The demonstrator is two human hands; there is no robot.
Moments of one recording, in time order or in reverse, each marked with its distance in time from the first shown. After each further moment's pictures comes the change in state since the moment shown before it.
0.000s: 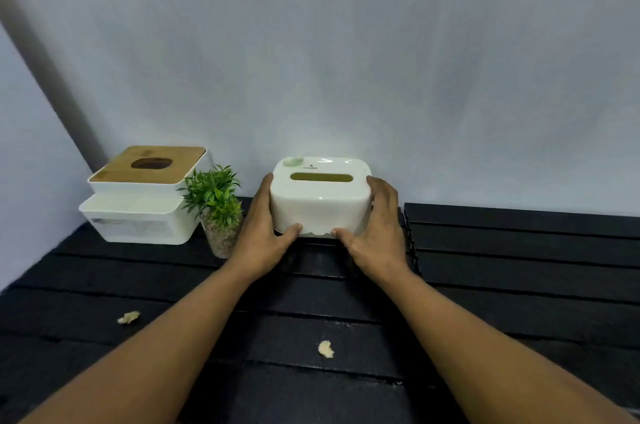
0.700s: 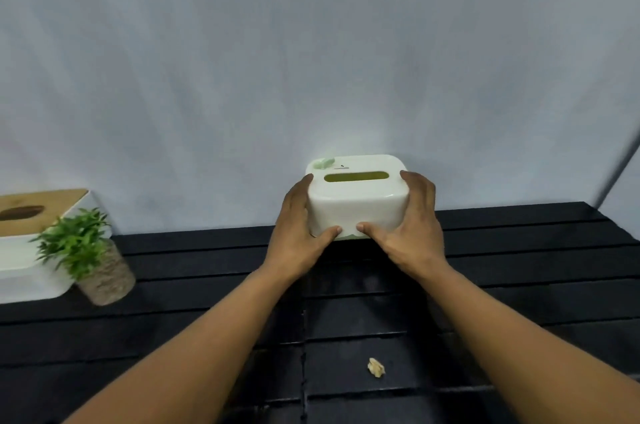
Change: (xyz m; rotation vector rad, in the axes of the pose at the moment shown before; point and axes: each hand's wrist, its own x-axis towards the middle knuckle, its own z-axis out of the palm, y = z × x) left_hand 0.017 0.143 0.164 -0.062 -0.079 0.193; right_hand 0.010 0.098 -0.191 -0.143 0.211 0.076
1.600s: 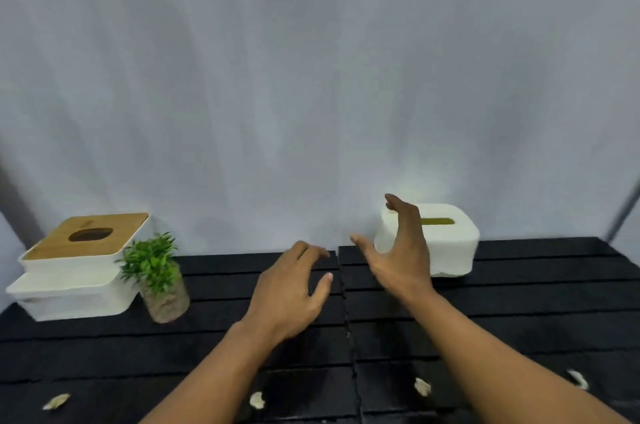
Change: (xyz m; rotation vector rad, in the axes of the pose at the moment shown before) left_hand -0.052 0.006 -0.097 0.427 -0.124 0.150; right_hand -0.018 -0.086 0.032 0.128 0.037 -0.065
